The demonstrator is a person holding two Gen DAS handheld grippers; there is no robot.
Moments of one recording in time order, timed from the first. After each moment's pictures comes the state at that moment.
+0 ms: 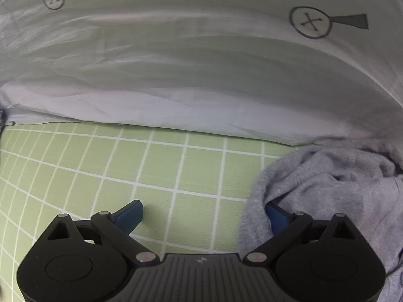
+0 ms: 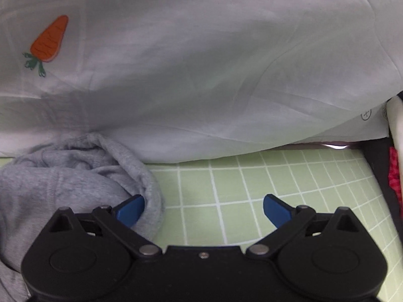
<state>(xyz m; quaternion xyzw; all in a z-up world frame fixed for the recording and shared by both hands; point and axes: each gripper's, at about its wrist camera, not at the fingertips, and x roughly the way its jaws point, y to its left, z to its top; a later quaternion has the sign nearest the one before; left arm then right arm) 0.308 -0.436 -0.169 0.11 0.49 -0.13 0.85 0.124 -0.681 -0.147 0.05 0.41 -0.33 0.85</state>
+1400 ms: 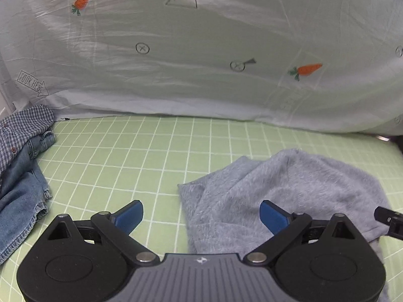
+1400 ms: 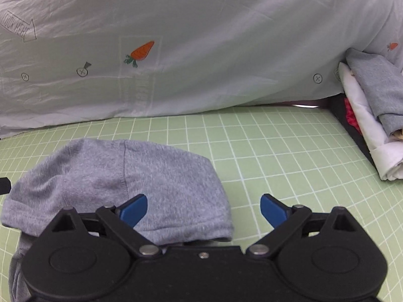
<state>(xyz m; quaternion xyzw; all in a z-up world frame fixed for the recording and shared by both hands) 0.104 -0.322 -0.099 0.12 0.40 -0.19 0.89 -0.052 -0.558 -0.109 0.11 0.38 -0.28 0.87</state>
